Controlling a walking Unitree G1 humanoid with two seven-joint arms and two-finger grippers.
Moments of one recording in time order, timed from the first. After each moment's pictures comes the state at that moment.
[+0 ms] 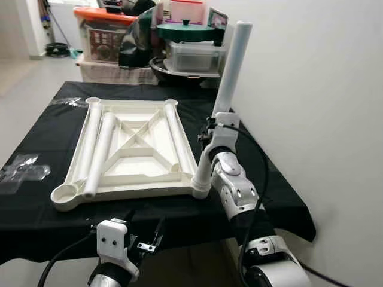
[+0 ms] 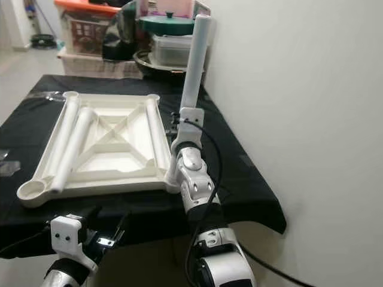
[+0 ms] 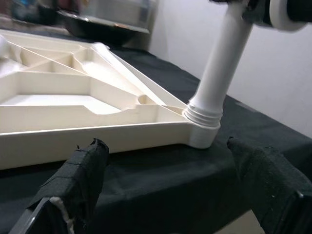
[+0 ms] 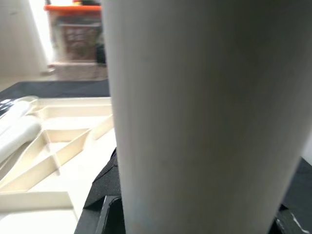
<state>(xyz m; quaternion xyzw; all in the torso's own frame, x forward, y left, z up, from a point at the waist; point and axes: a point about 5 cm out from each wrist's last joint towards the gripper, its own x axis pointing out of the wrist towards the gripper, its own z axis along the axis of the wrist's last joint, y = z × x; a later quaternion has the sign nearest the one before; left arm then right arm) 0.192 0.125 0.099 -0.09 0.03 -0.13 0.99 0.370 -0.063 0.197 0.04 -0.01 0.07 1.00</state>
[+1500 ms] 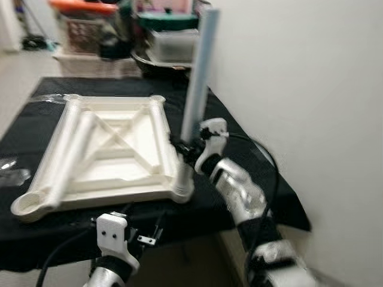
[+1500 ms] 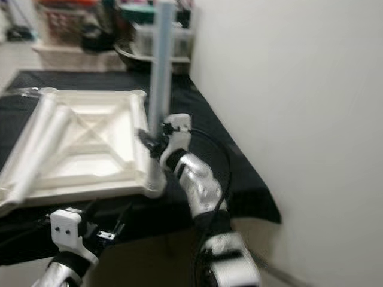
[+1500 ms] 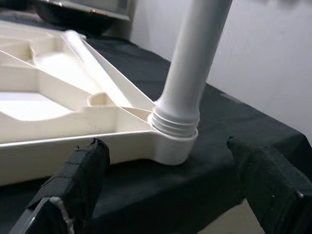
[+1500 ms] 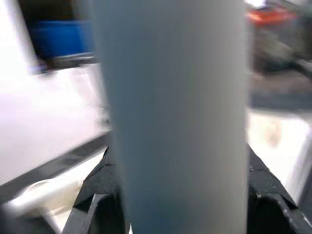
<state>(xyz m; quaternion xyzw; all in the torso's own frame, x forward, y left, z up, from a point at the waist) 0.195 0.124 0.100 -0.09 0.03 -0.13 0.99 0.357 -0.051 0.225 0.11 -0.07 0.48 0.87</state>
